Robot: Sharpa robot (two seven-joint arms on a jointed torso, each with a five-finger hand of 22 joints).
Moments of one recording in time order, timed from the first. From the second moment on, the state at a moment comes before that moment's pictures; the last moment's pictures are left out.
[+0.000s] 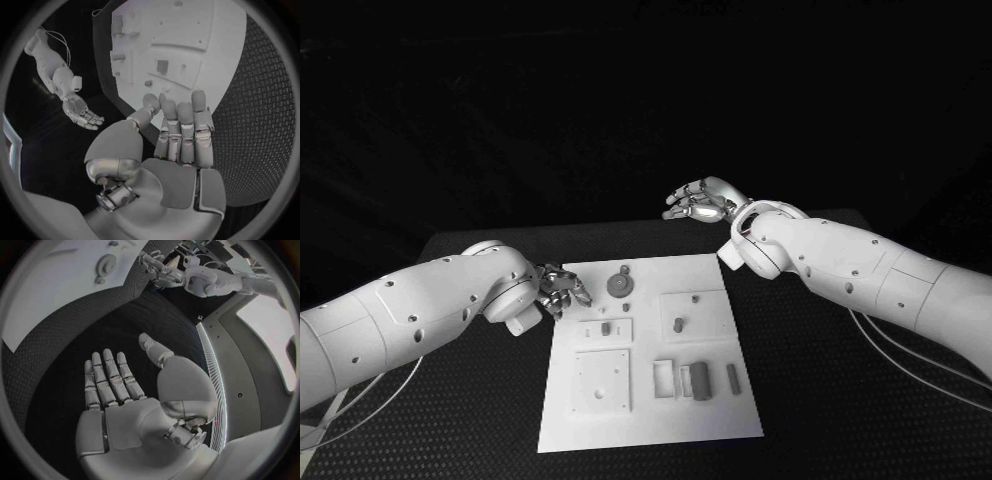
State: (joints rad) left arm 1.28 -0.57 -0.14 1.16 -0.72 0.00 -0.52; left_hand 0.93 0.07 0.64 -0.28 0.06 1.07 0.06 0.23 0.61 1.19 -0.04 0.99 0.54 1.04 -0.10 1.29 0.44 0.01 1.19 -0.19 0.26 1.31; right arm 1.16 -0.61 0.13 1.09 -0.87 -0.27 0.12; right_hand 1.02 -0.06 0.55 -0.27 0.05 0.67 0.18 0.23 0.49 0.80 0.23 0.26 0.09 0.56 0.26 0.45 0.33 0.08 0.30 0.21 0.29 1.18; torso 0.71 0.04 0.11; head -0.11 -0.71
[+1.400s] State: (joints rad) left arm 1.26 -0.61 -0.20 1.26 -0.80 -0.02 -0.56; left_hand 0.91 0.05 0.65 -0.27 0.06 1.08 0.05 0.23 0.61 1.20 -0.05 0.99 0.53 1.06 -0.10 1.29 0.44 0.01 1.20 -0.19 0.26 1.31; right arm 1.16 -0.61 0.13 1.09 -0.87 -0.26 0.12; right_hand 1.02 -0.06 0.56 -0.27 0.05 0.67 0.18 0.23 0.49 0.81 0.23 0.25 0.09 0.56 0.26 0.45 0.33 0.08 0.30 0.21 0.29 1.18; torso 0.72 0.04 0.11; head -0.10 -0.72
